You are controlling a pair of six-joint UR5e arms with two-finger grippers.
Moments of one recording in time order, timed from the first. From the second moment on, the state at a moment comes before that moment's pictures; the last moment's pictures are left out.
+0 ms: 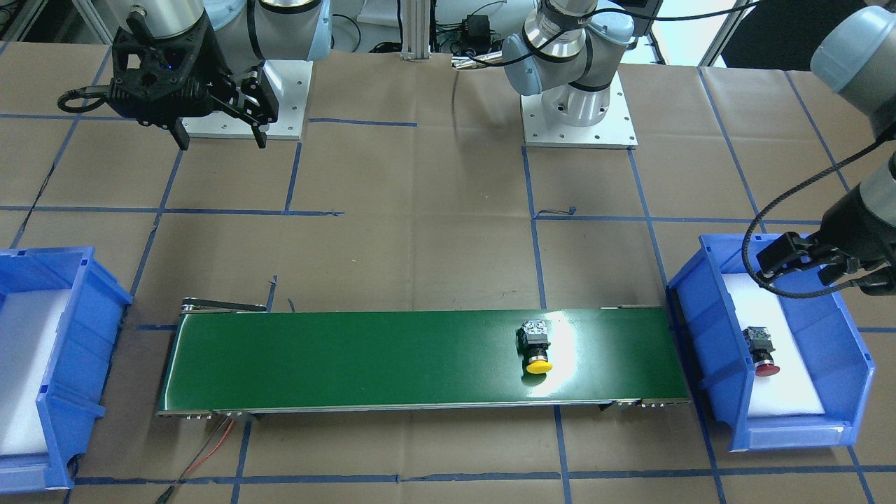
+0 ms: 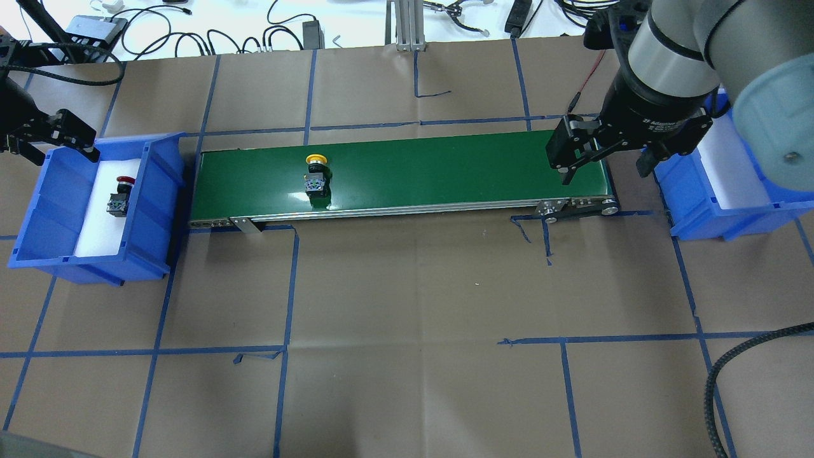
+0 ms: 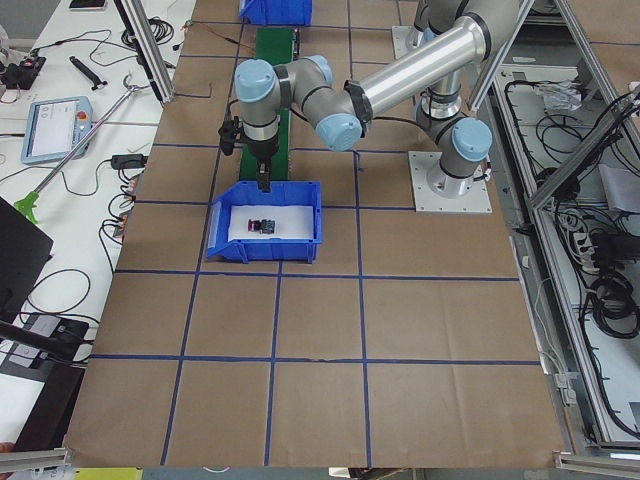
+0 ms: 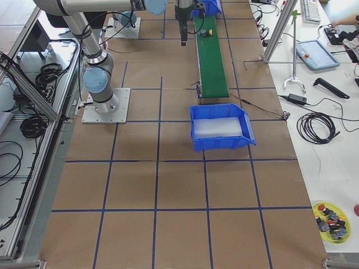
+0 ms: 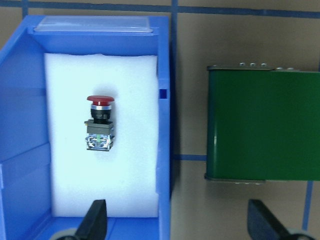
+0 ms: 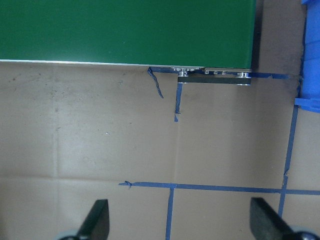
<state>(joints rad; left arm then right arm) -1.04 -1.84 -1.56 -1.28 1.57 0.53 1.60 -1.68 1.66 -1.56 -1.57 -0.03</state>
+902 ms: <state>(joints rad) -1.01 -2.00 -1.63 -1.08 1.56 0.60 1.60 -1.68 1.66 -1.56 -1.57 -0.03</state>
